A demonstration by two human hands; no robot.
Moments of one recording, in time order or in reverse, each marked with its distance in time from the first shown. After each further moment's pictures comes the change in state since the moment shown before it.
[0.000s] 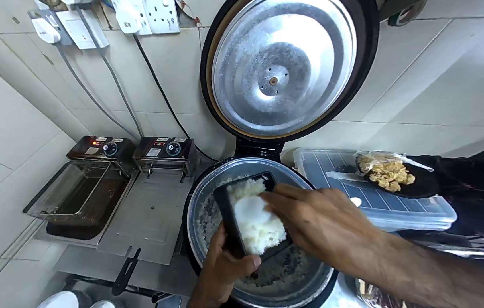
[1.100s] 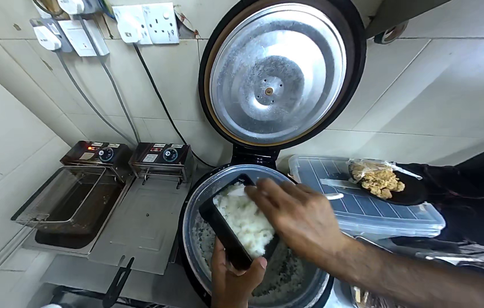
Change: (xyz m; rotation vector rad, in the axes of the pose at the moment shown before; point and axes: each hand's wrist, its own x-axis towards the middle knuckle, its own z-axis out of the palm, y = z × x) left_hand -0.007 -0.016 0.046 0.090 0.380 0.109; right_hand 0.018 -0.003 0.032 -0.245 0.326 -0.017
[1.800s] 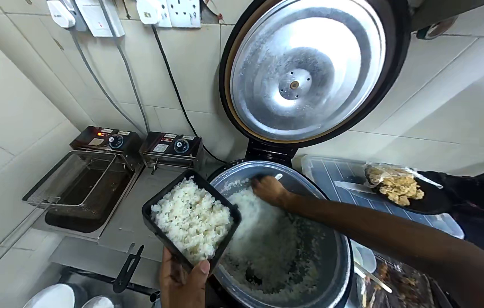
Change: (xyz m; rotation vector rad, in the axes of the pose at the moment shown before) left_hand -0.003 0.059 -0.088 -0.253 0.211 0.137; right_hand 0.005 0.020 0.228 -0.037 -0.887 -0.173
